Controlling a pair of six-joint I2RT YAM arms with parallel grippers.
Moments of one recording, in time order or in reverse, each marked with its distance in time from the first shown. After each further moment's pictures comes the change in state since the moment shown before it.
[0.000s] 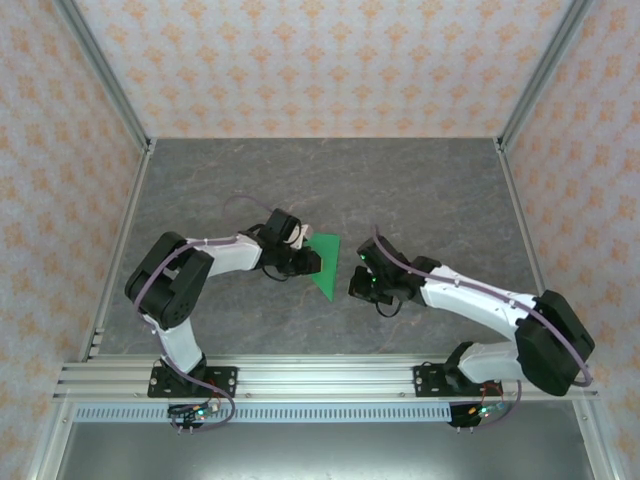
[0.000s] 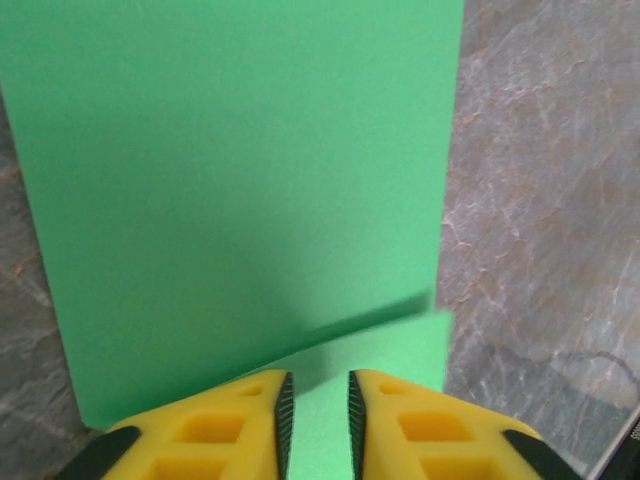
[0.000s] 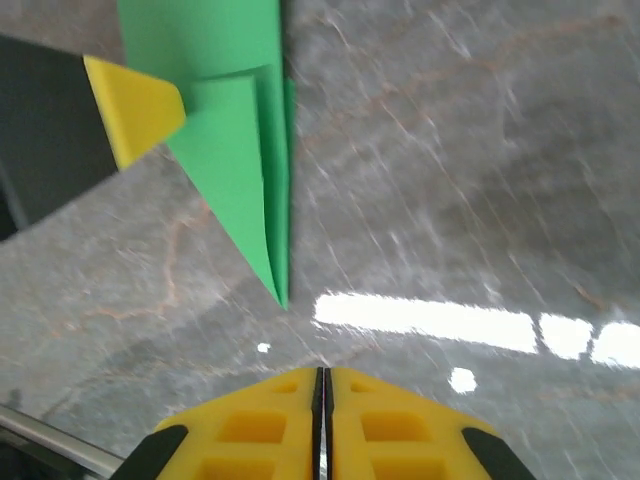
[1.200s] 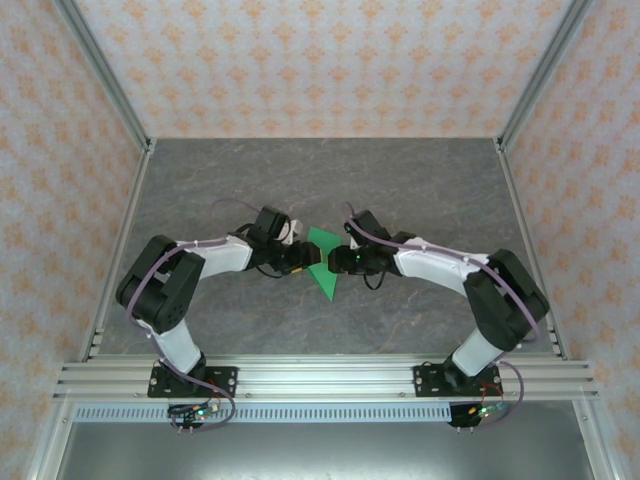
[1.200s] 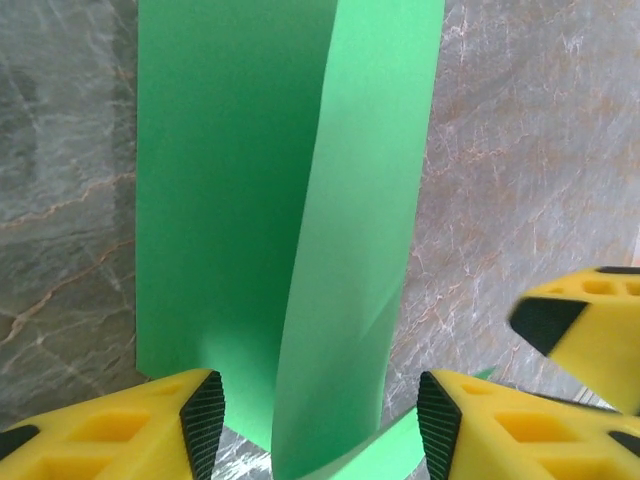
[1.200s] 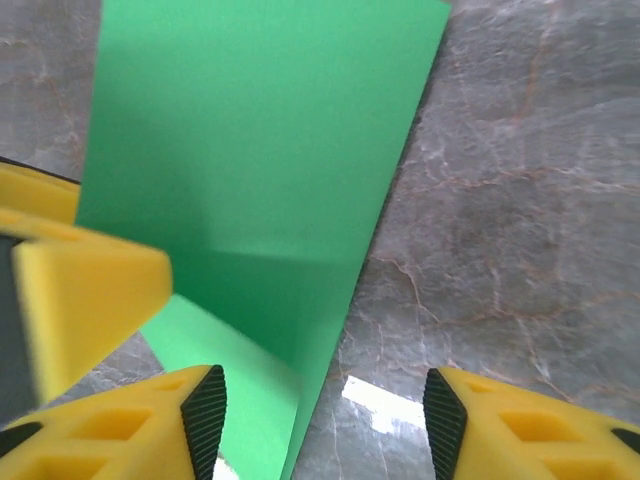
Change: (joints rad) left arm 0.059 -0.028 -0.055 0.094 0.058 -0.145; right arm -0.087 0.270 0.173 0.117 0.007 -0.349
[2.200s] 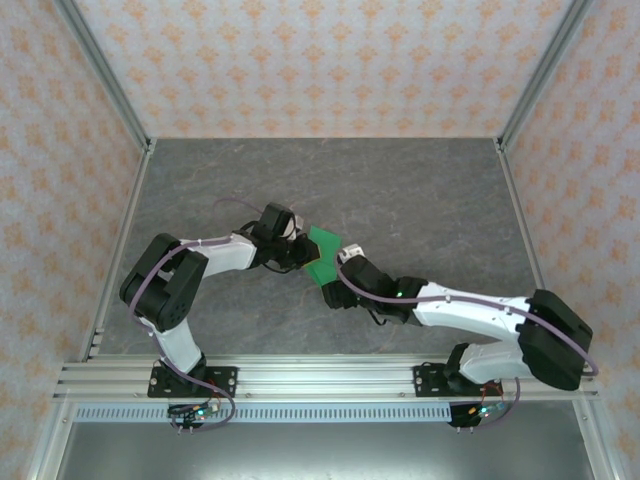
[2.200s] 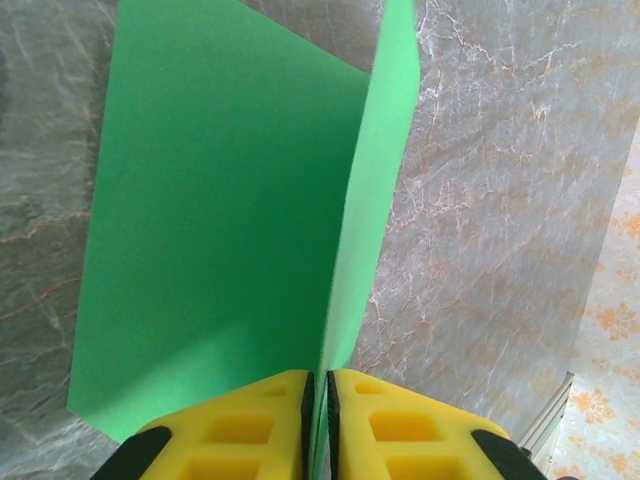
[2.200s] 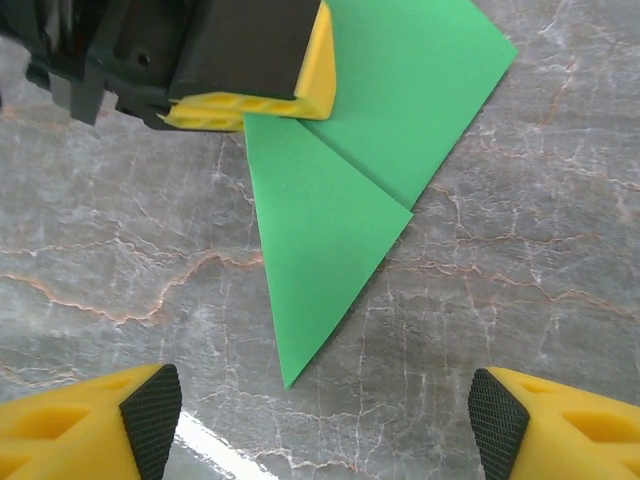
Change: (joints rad) left arm -0.027 0.013 0.032 0.036 -0.035 -0.167; right arm 0.329 -0.279 -0.234 0.104 0.378 -0.114
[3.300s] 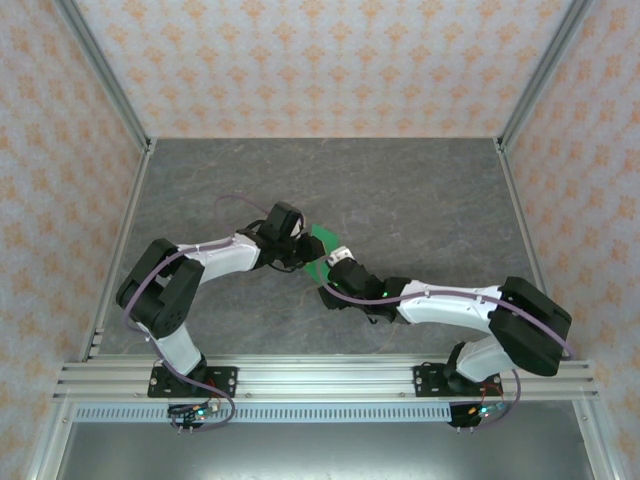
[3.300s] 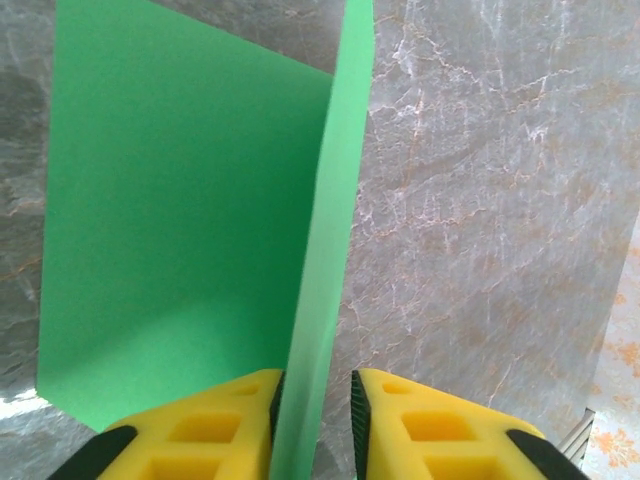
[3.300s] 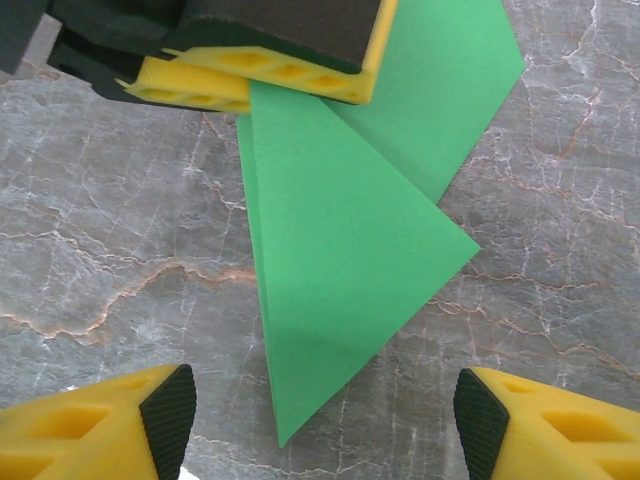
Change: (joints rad) left arm -0.058 -0.041 0.041 -0.079 -0.131 -0.040; right arm 0.014 0.118 0.011 0.086 0.061 -0.111
